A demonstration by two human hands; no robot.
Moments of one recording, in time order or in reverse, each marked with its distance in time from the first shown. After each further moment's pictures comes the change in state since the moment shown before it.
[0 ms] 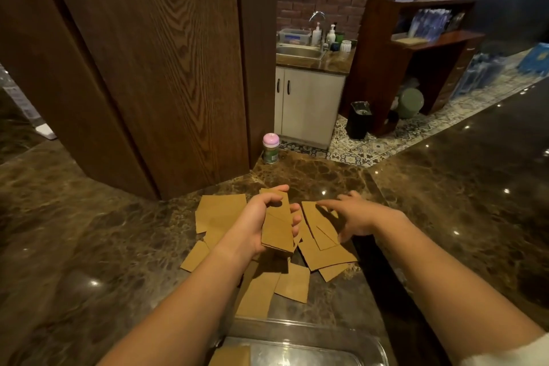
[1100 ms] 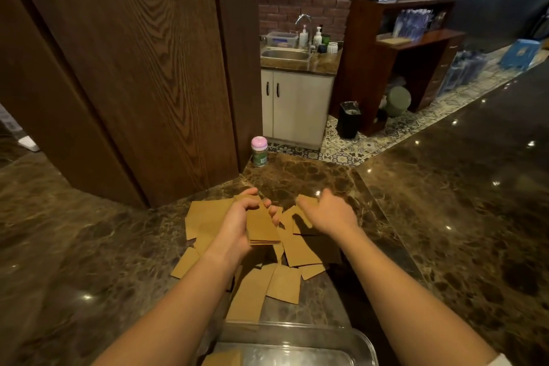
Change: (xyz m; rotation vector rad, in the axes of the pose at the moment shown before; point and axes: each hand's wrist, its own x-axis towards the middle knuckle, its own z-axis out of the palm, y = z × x) left_hand 0.013 -0.003 -0.012 -0.167 0.126 0.139; right_hand -0.021 -0.068 0.001 0.581 0.407 0.456
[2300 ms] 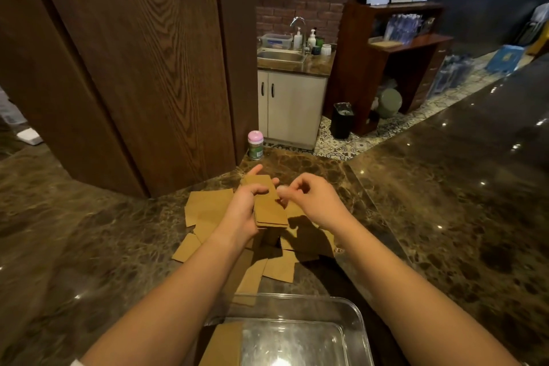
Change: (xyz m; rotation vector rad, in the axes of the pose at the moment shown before) left_hand -0.018 -0.002 0.017 0.116 -0.126 0.072; right_hand -0.051 -0.012 -0.019 0.486 0.000 -0.359
